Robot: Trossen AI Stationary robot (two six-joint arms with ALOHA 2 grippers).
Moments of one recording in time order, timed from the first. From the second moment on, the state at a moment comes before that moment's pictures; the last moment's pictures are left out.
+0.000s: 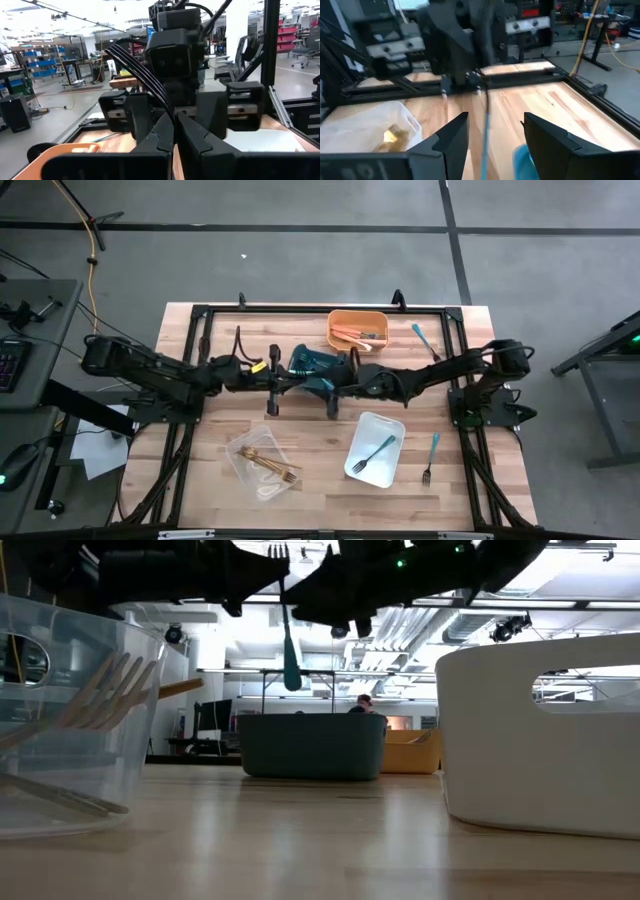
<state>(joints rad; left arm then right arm) 0.00 1.30 0.43 0.99 -0.01 0.11 0.06 1.68 0.92 0.62 0.21 0.05</state>
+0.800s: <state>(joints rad) 0.00 1.34 0.46 0.98 -0.03 0.08 0.04 1.69 0.92 0.56 0.14 0.14</state>
